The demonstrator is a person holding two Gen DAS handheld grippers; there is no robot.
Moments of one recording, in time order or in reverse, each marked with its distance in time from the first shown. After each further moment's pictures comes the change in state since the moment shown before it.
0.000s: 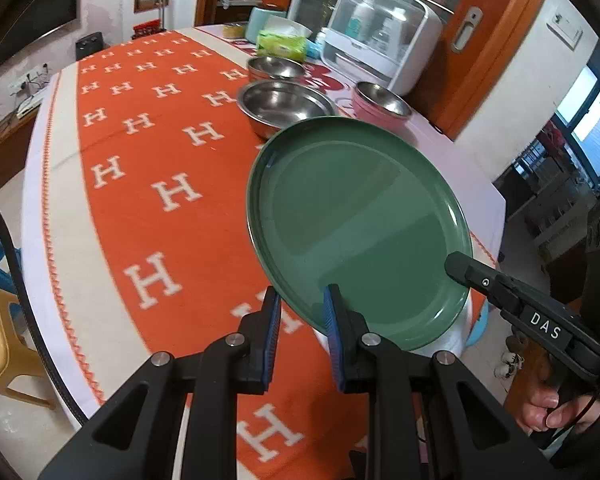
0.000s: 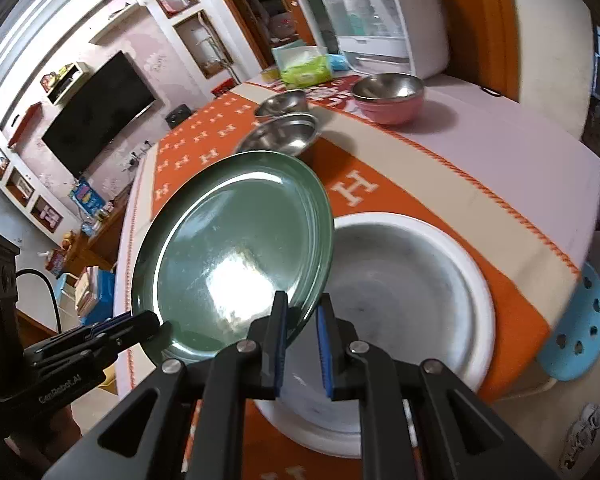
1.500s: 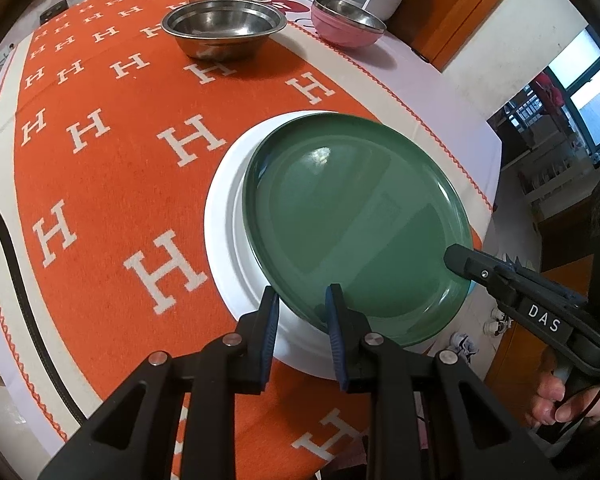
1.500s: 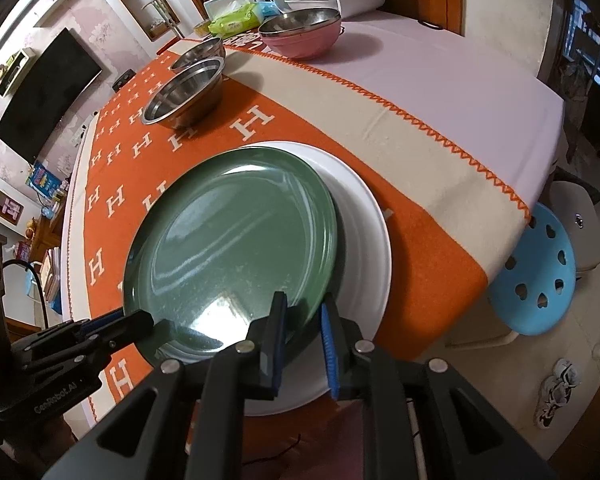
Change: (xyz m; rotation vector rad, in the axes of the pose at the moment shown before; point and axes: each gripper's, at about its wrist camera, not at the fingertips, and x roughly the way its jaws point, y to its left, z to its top) left arm 0.073 -0.054 -0.019 0.024 0.220 -0.037; right arm 0.011 -0.071 -0.020 0.067 0.194 -0.137
